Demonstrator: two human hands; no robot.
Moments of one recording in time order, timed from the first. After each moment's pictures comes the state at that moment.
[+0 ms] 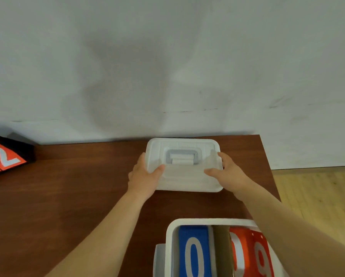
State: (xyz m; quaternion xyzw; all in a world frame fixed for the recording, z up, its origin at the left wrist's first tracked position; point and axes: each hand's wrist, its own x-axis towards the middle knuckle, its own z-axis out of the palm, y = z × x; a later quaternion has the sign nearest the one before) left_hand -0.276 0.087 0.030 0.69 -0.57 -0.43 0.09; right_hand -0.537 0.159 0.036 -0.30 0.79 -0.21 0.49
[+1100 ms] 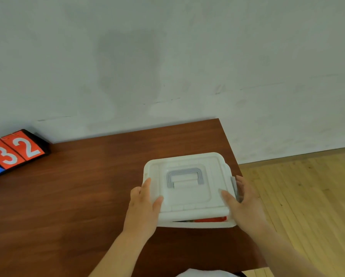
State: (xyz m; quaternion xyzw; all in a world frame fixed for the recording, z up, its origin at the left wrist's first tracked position) left_hand -0.257 0.359 0.099 0.62 -0.73 -0.27 0.07; right_hand -0.516 0.471 0.092 -0.30 0.80 -0.37 0.36
